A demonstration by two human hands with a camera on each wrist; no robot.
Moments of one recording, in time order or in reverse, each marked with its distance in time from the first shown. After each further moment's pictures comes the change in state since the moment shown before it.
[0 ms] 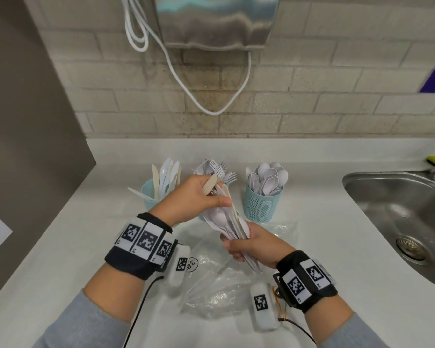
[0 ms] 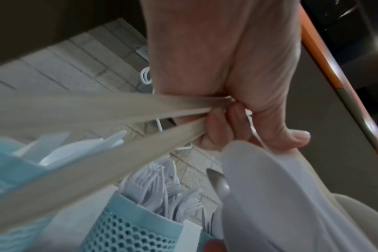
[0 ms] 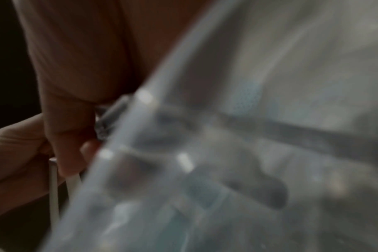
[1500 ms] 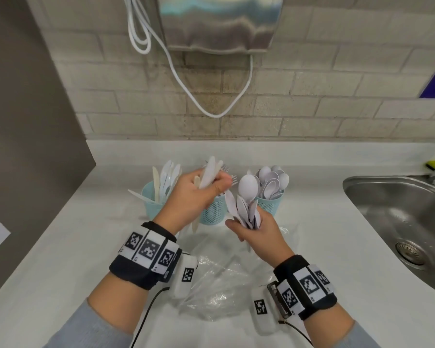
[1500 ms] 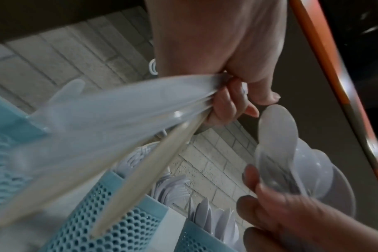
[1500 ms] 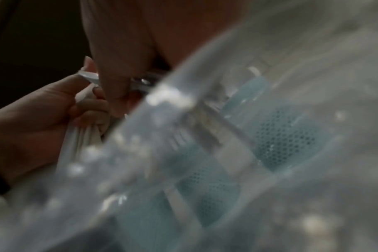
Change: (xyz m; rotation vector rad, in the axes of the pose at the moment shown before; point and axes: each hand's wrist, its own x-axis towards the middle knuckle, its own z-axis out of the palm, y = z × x) left_hand -0.006 0.008 0.010 -0.294 0.247 0.165; right_hand 0.000 -0.022 0.014 -0.206 0.486 -0.328
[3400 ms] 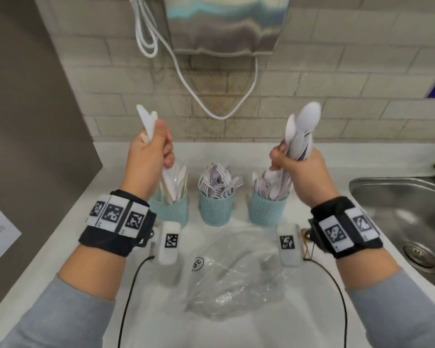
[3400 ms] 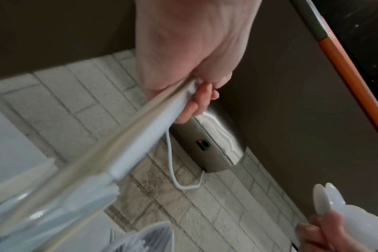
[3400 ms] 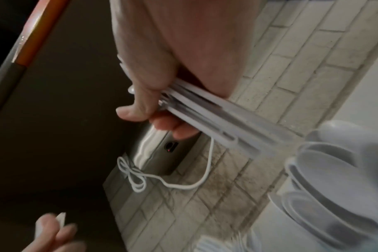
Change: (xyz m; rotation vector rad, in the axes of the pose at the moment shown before) left_hand 0.046 0.023 -0.068 -0.233 0.374 0.087; right_hand 0.063 -0.084 -0.055 0.054 0.227 -0.116
